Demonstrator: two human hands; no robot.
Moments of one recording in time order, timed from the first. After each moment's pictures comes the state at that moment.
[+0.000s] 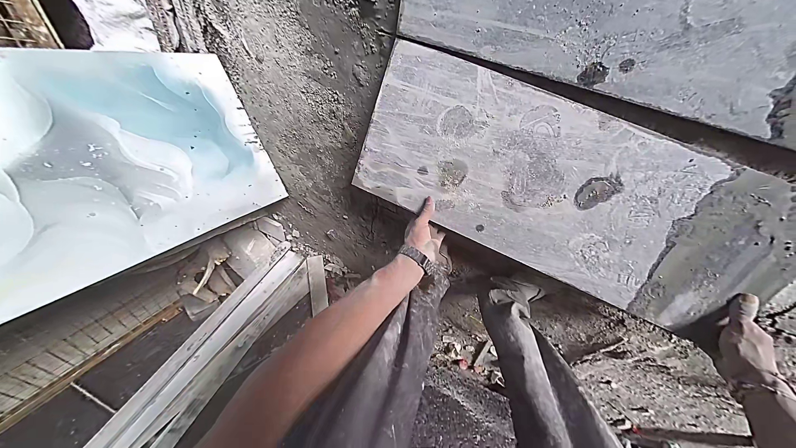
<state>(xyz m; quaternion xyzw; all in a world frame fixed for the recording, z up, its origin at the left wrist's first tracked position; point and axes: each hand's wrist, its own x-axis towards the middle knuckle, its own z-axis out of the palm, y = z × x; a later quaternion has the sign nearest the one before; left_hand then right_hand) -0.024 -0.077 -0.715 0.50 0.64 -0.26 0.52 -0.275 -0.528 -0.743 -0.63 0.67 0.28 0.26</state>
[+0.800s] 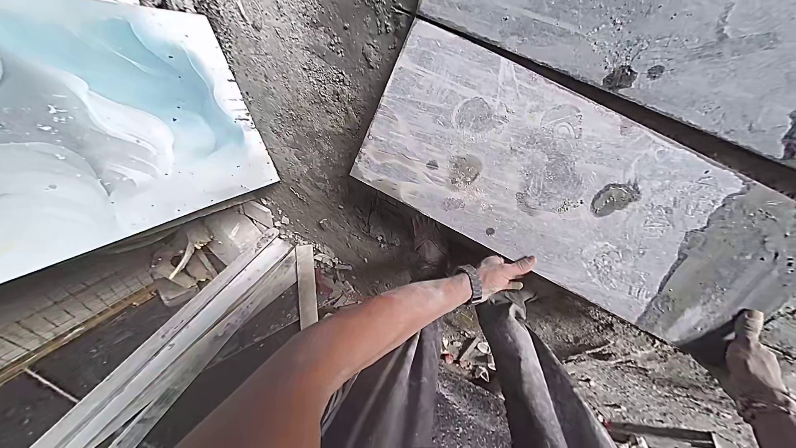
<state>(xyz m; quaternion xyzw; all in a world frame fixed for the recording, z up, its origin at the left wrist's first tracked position) -0.085 -0.148 -0.709 0.39 0.48 -0.61 0.50 -0.233 -0.515 -0.710 -0.60 0.69 0.30 0.27</state>
